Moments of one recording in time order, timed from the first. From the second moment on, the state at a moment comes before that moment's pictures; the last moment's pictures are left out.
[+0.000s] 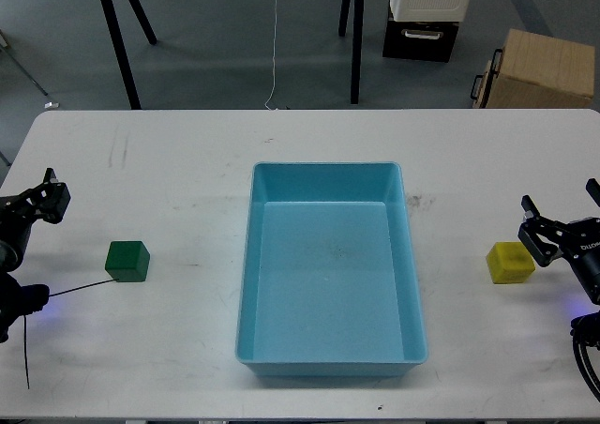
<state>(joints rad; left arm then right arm) -0.12 0.45 -1.23 -1.37 -0.74 -0.02 -0.34 -0.10 -0.45 1.27 1.38 0.52 0.34 0.04</state>
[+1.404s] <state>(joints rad) -0.11 0.45 -1.23 -1.37 -0.74 -0.02 -0.34 -0.10 -1.29 1.43 1.31 0.10 0.34 0.09</state>
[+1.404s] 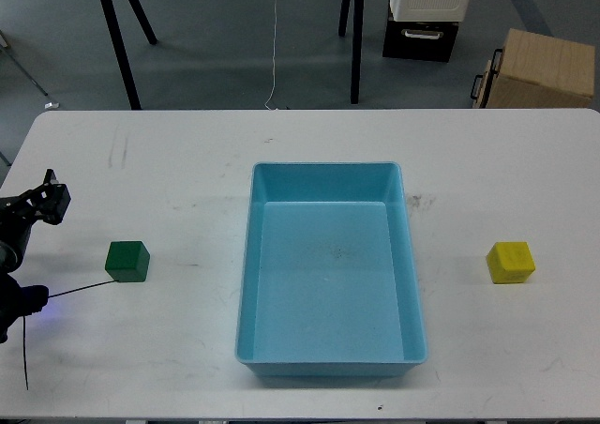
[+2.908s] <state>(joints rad) -0.11 0.47 -1.23 -1.38 -0.73 0.01 -0.34 0.45 -1.09 0.43 1.51 -1.52 -0.07 0.11</state>
